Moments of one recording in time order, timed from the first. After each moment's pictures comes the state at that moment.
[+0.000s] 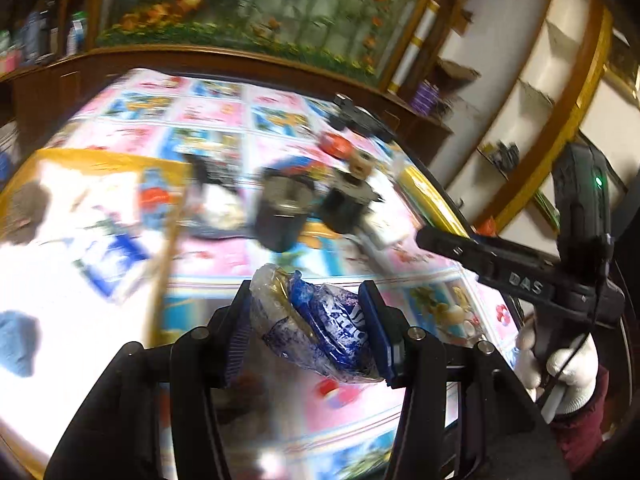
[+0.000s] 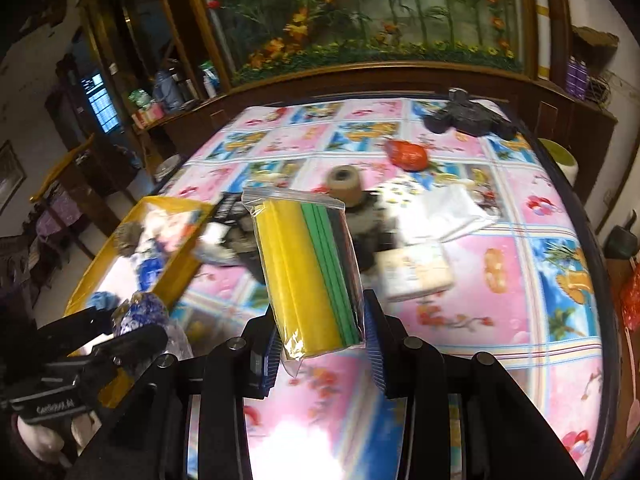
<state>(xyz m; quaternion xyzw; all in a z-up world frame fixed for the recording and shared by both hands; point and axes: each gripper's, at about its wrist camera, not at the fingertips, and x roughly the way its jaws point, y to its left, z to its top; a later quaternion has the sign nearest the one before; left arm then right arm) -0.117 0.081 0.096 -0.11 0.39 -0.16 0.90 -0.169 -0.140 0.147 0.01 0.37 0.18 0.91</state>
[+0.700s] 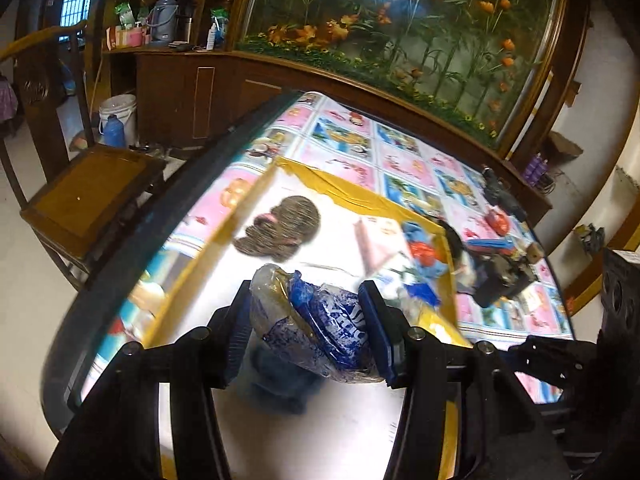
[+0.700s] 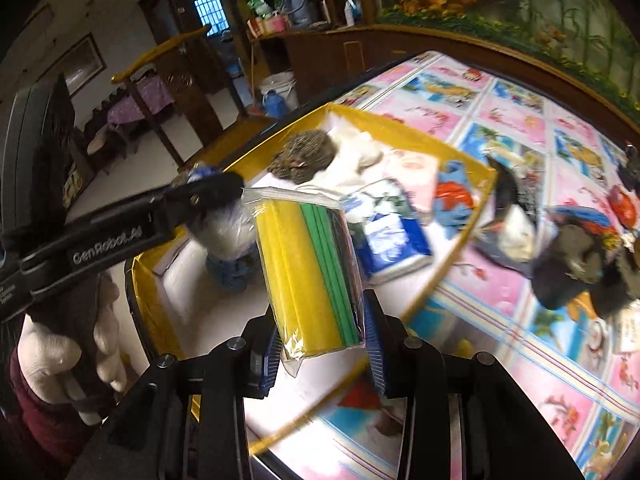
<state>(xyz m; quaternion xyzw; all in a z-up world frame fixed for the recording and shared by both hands) -0.113 0.273 0.085 -0.15 0.37 0.04 0.92 -0.170 0.090 0.117 -0.11 0.43 0.34 0.83</state>
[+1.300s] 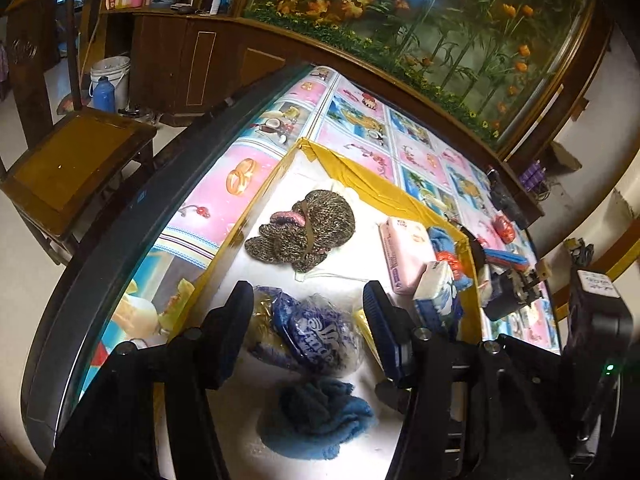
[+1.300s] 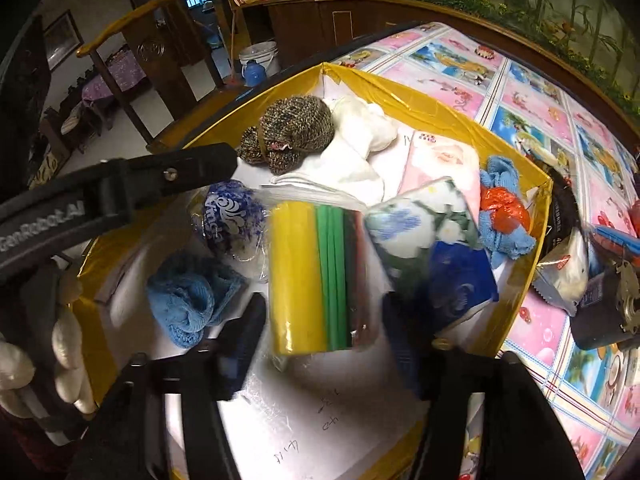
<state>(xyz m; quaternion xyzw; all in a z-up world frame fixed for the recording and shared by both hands) -0.093 0.316 0.065 -0.21 0.40 0.00 0.89 -0.123 0.160 0.082 -0.15 0.46 0.29 0.82</state>
